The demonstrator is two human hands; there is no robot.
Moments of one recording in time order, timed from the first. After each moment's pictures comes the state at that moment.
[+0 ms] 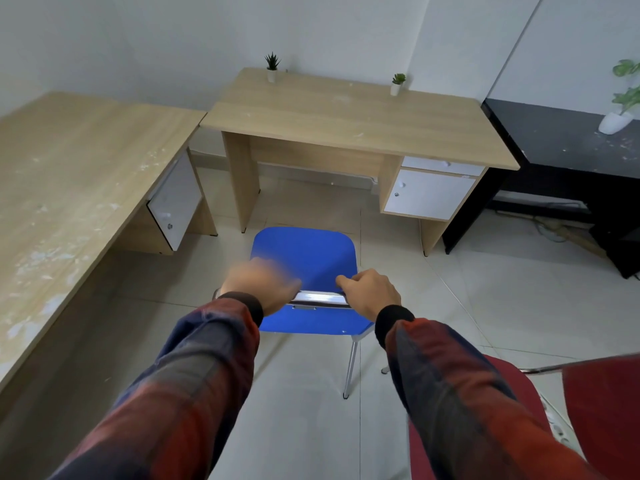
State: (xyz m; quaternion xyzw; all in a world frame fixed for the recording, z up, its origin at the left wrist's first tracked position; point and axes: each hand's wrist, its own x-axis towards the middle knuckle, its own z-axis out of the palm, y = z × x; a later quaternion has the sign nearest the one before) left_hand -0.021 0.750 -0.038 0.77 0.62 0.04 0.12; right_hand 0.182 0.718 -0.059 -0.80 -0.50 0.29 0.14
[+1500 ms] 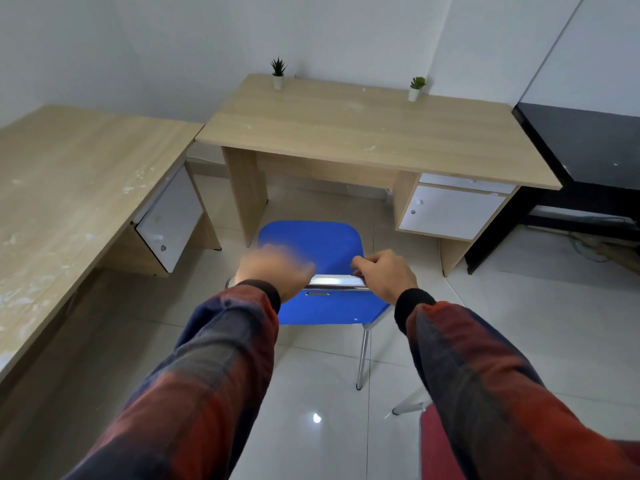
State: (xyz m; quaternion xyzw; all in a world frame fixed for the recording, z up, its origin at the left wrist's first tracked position) left_hand 0.039 0.876 -0.044 0.75 0.65 0.06 0.10; right_hand 0.246 0.860 -0.068 -0.75 -0.55 0.30 0.20
